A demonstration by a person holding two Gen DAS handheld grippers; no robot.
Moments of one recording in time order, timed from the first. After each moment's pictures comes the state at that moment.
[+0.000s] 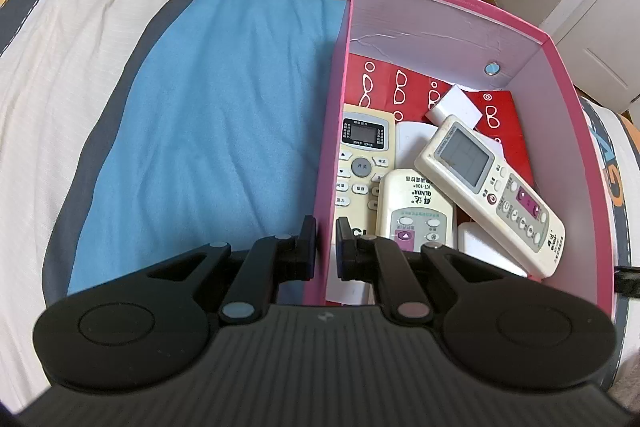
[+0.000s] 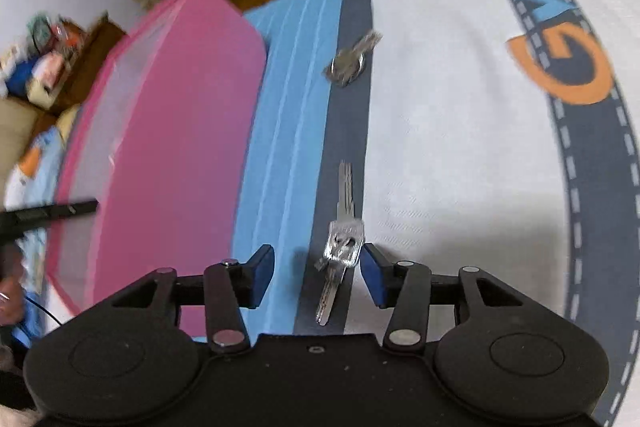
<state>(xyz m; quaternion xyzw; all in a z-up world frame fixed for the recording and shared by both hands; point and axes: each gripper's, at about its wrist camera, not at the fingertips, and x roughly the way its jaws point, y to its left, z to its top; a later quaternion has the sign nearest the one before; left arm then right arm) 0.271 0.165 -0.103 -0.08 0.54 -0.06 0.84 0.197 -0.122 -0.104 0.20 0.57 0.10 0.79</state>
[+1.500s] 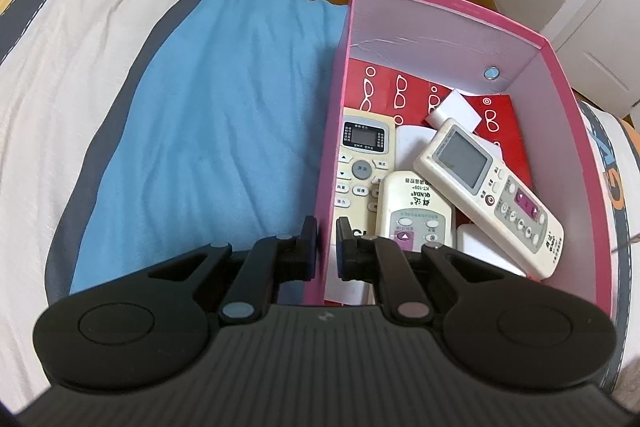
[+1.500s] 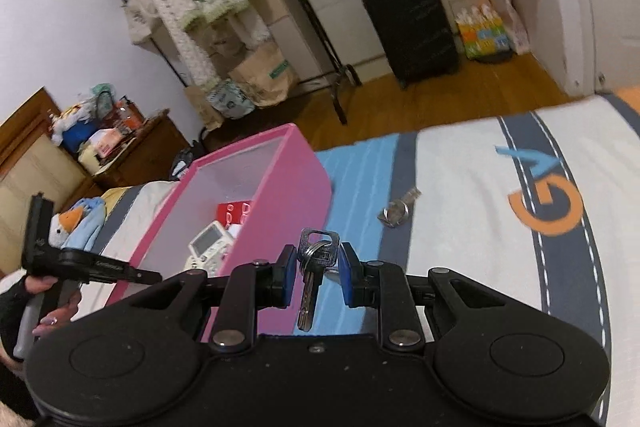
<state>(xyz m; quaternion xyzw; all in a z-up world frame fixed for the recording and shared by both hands) 0.265 0.164 -0.101 -0.08 0.53 -0.05 0.84 0.143 -0.123 -0.024 0.19 0.35 0.12 0.91</state>
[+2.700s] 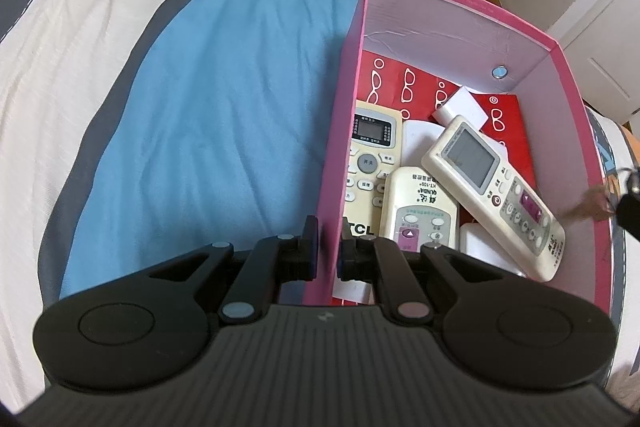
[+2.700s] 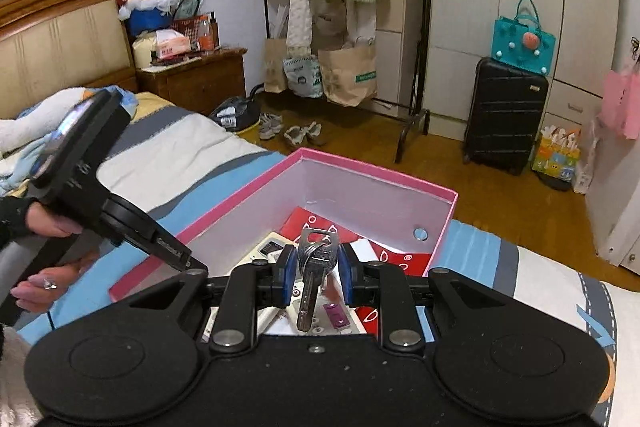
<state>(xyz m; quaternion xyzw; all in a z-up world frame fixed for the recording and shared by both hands) 0.270 0.170 -0.107 -0.09 0.55 -0.05 0.83 0.178 0.032 0.014 -0.06 0.32 0.20 0.92</state>
